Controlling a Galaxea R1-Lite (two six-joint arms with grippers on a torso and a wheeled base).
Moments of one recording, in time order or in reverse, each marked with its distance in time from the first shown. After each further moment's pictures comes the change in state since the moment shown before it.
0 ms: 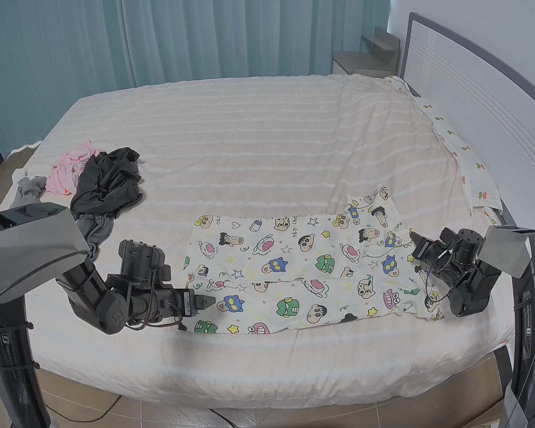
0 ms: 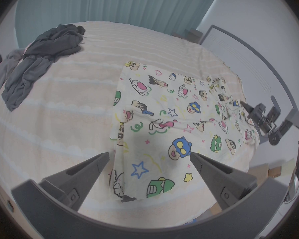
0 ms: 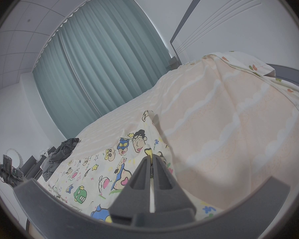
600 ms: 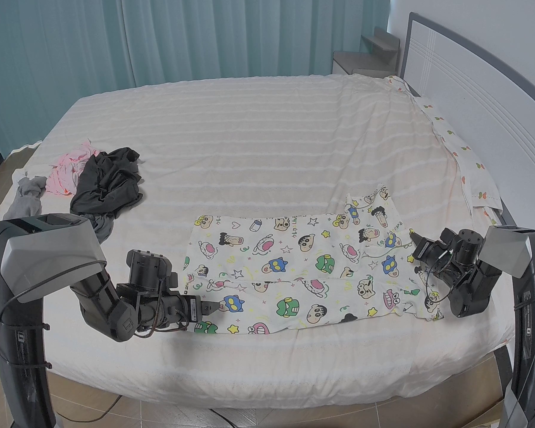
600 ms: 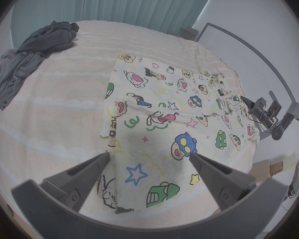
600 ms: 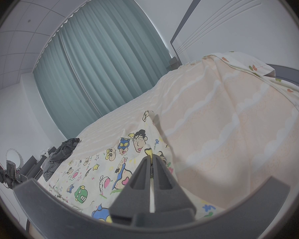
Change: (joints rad) left arm -0.007 0.097 -0.004 -0.110 -0.017 0.011; right arm -0.001 -0.003 0.010 -0.008 0.003 0.001
